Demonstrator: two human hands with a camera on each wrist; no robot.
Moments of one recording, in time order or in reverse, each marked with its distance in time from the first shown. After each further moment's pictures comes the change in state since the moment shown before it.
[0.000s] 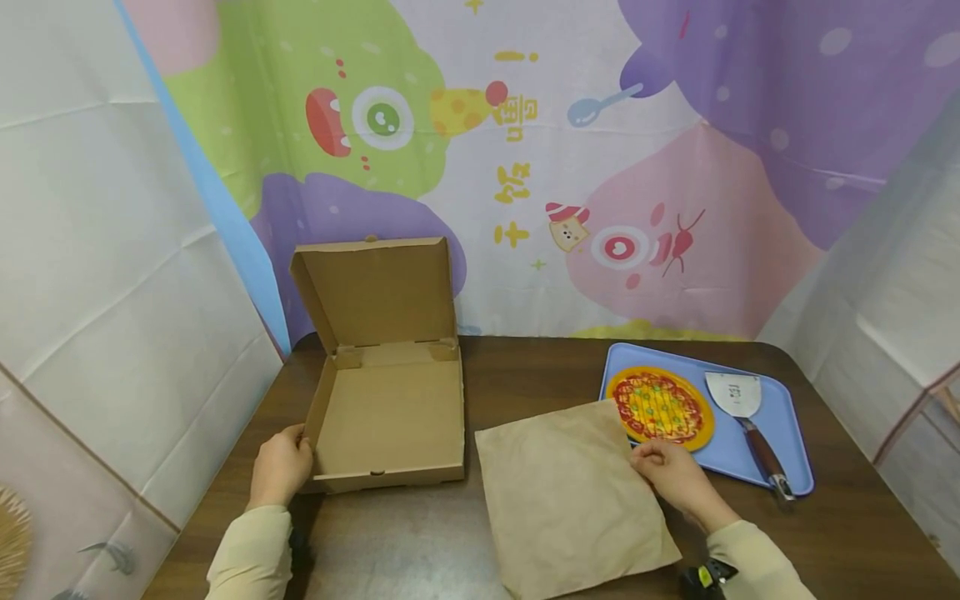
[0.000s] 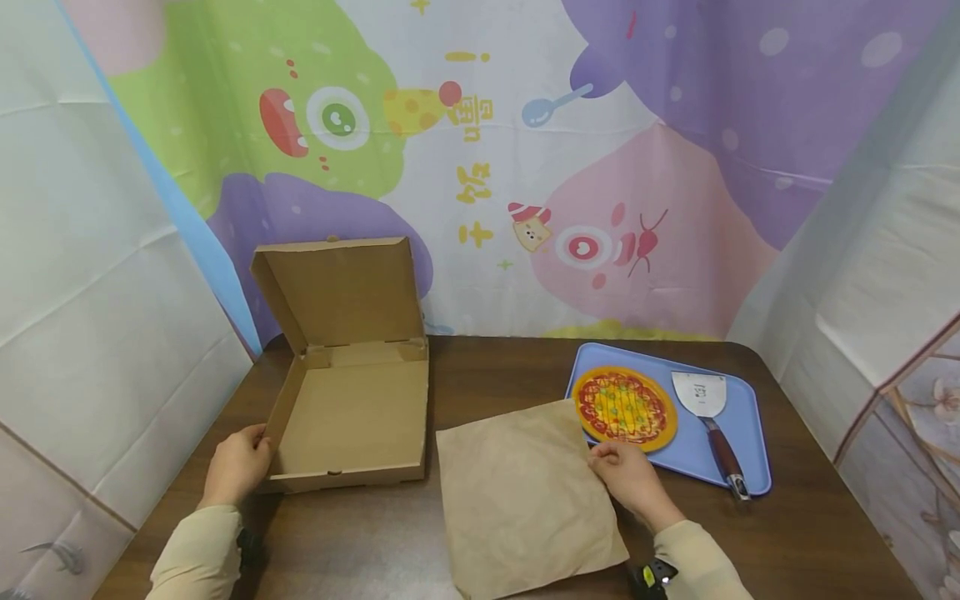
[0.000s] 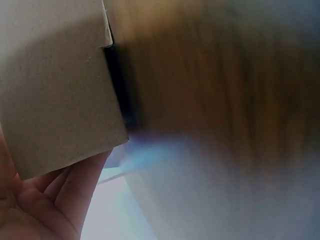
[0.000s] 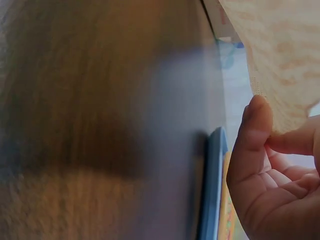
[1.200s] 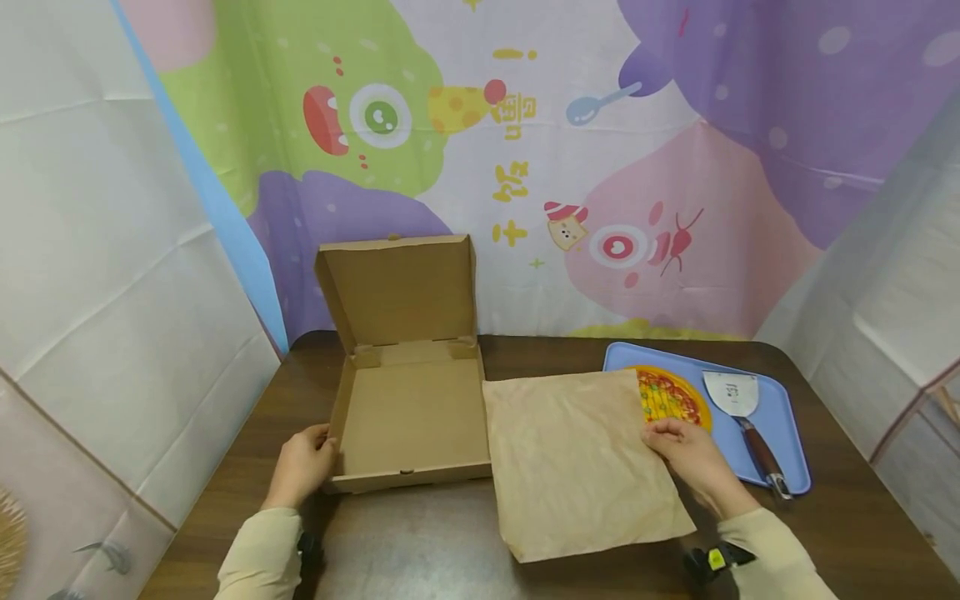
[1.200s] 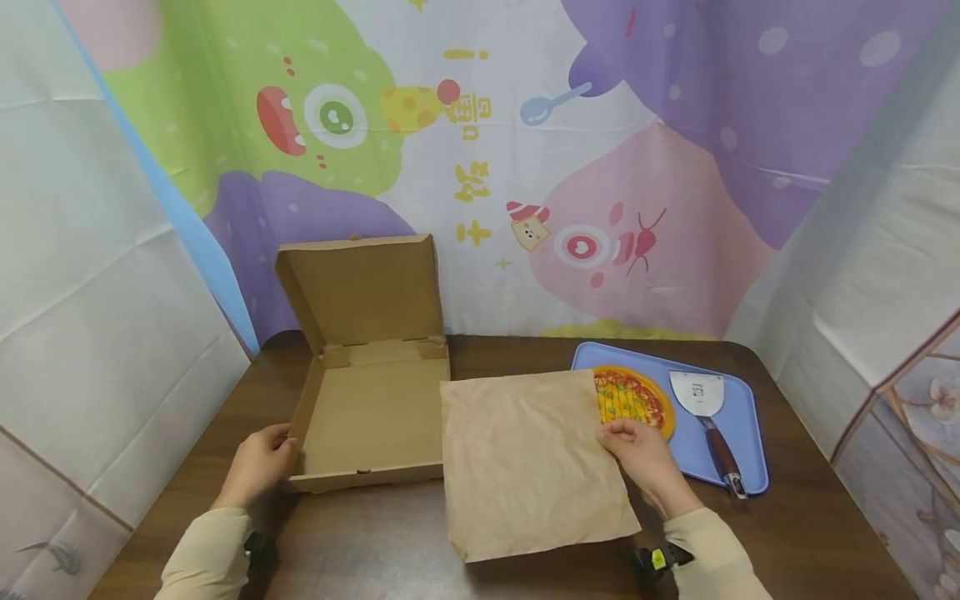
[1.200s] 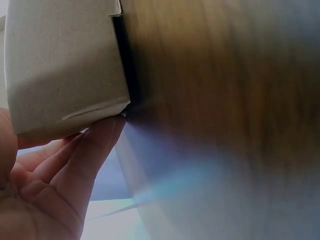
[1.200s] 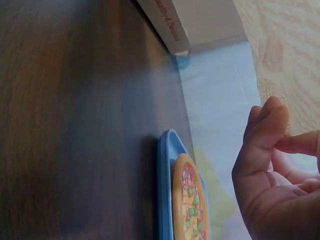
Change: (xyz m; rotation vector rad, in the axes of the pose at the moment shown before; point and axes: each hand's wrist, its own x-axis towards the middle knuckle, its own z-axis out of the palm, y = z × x) left_hand -0.005 0.019 0.015 -0.159 -0.041 0.090; right_hand 0.004 -0.017 -0.027 0.147 0.053 0.058
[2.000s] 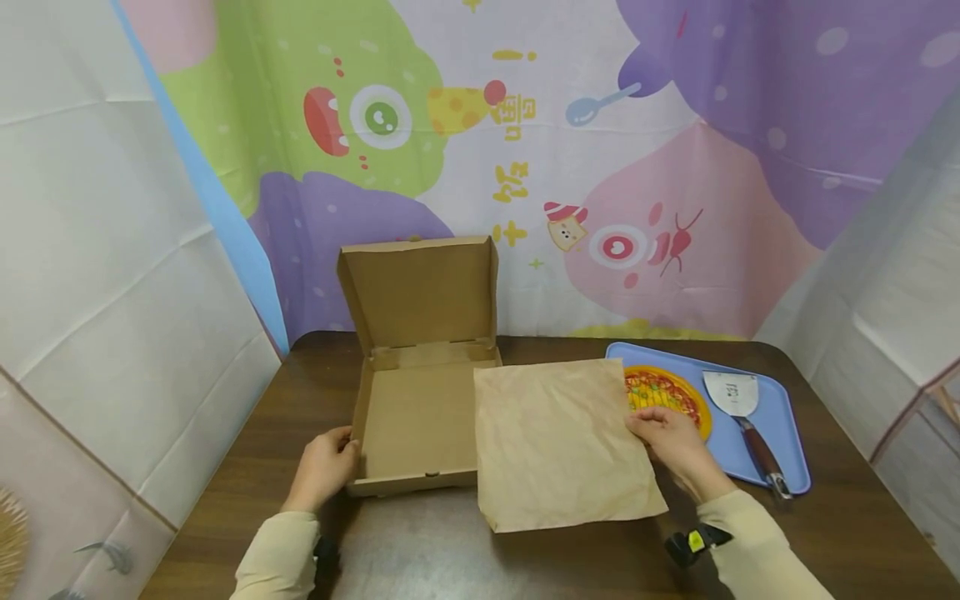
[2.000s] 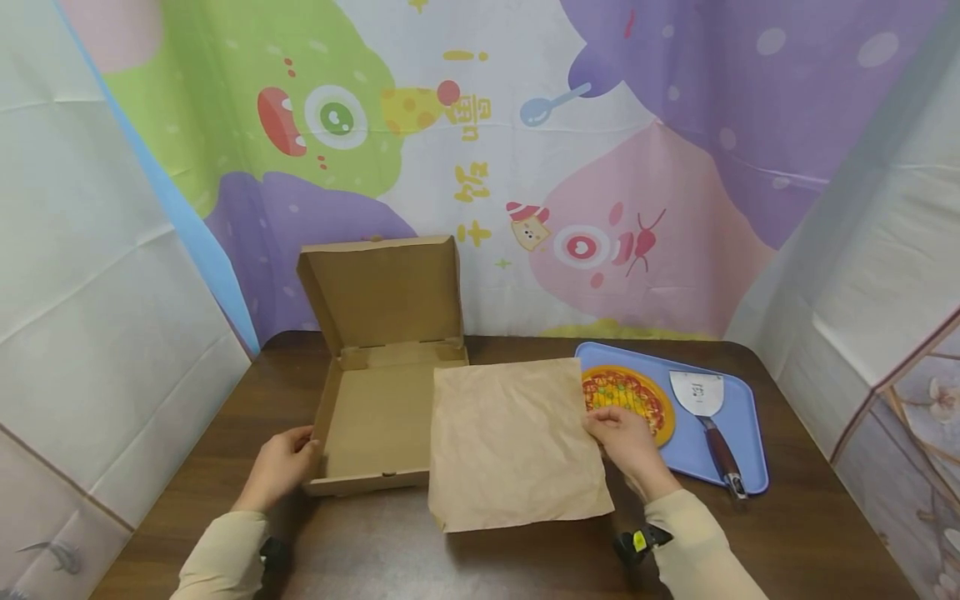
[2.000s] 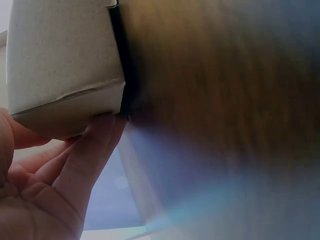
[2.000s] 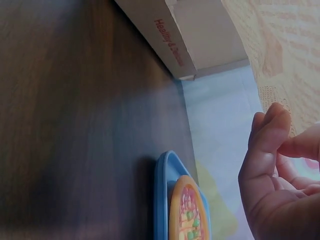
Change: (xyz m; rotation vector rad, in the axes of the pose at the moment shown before) left_hand -0.005 0.019 0.018 -0.052 -0.037 0.014; right_hand 0.014 -0.013 0.016 0.194 -0.011 0.053
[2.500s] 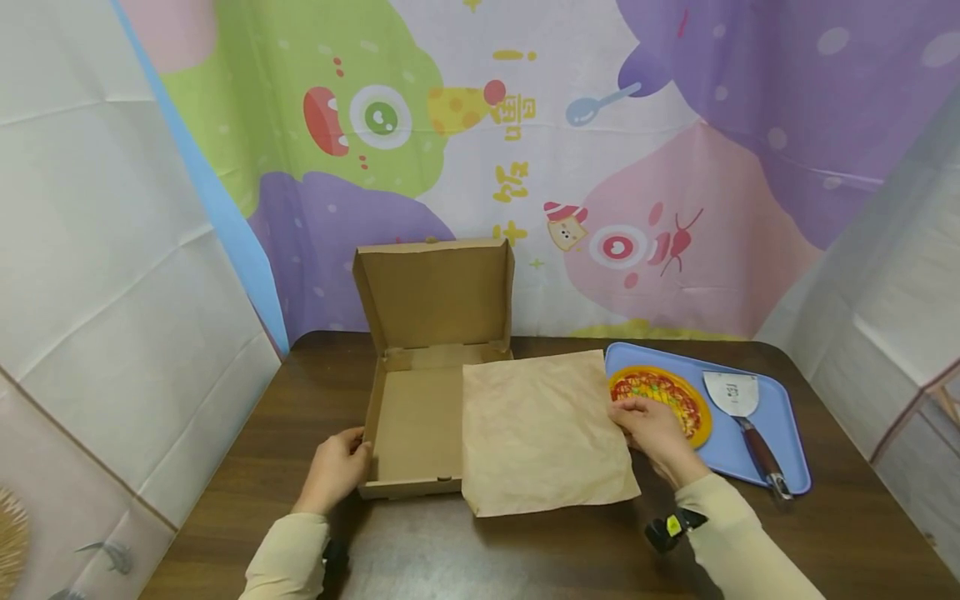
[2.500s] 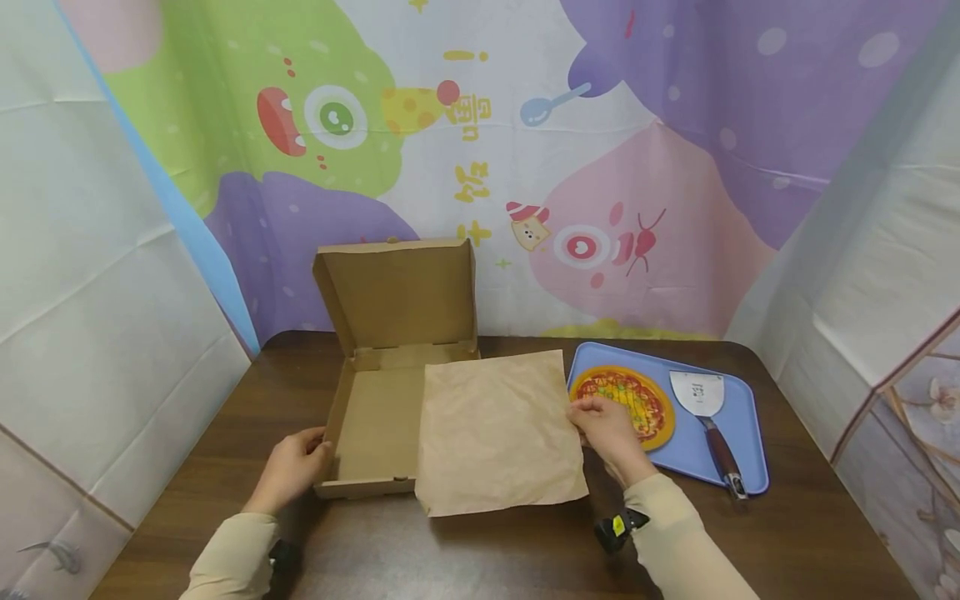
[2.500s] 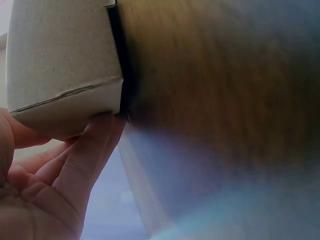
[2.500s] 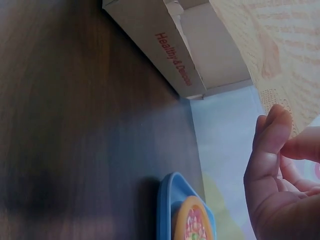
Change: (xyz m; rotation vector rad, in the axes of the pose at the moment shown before) left_hand -0.001 0.011 0.012 -0.021 -0.023 0.022; right_hand 0.015 -0.009 0.020 0.039 0.015 0.000
